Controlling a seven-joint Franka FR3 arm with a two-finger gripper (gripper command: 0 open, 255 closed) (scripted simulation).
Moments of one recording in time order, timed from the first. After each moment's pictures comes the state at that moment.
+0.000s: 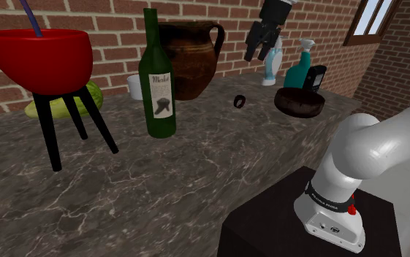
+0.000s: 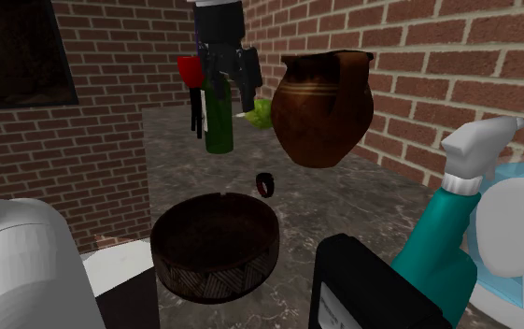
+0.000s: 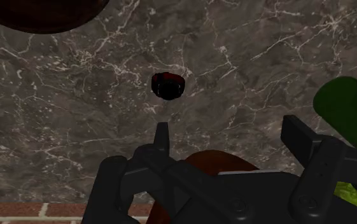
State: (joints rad) arm -0.02 -0.81 -0.04 -2.27 0.07 1.68 0.03
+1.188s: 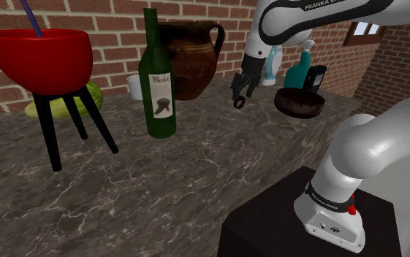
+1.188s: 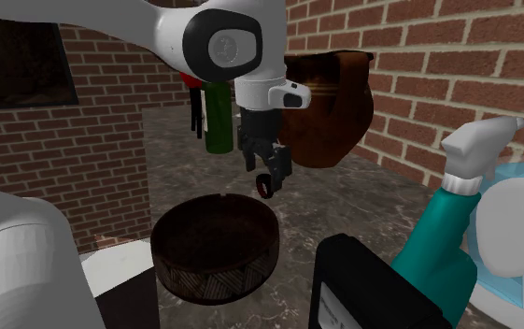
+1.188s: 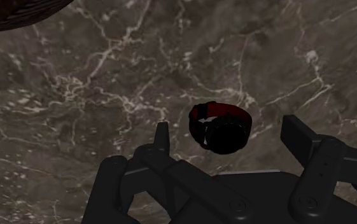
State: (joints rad) arm -0.06 -0.63 -0.10 -2.53 0.04 2.00 0.00
